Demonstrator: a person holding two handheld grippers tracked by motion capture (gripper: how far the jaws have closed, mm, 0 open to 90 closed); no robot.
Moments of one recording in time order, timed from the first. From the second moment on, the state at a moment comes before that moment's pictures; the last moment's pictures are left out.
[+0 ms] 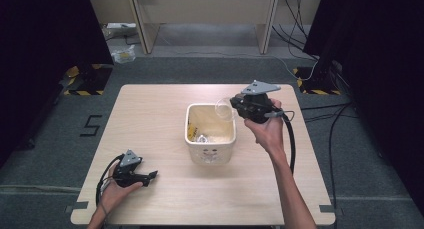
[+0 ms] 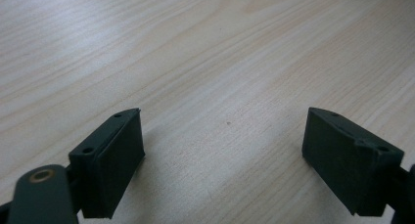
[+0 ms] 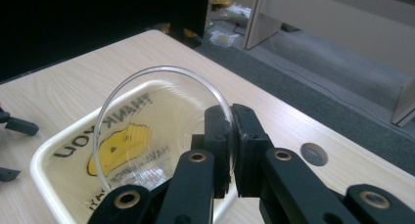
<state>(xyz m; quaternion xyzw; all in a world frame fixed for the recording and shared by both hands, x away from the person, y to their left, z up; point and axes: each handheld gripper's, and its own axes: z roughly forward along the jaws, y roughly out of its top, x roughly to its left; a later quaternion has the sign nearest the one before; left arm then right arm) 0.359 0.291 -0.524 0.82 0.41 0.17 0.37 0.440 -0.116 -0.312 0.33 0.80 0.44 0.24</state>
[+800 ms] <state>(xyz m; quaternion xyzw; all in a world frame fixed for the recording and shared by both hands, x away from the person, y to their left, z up) 0.359 0.291 -0.524 0.82 0.41 0.17 0.37 0.462 -0.074 -0.366 0.32 0.85 0.37 0.18</state>
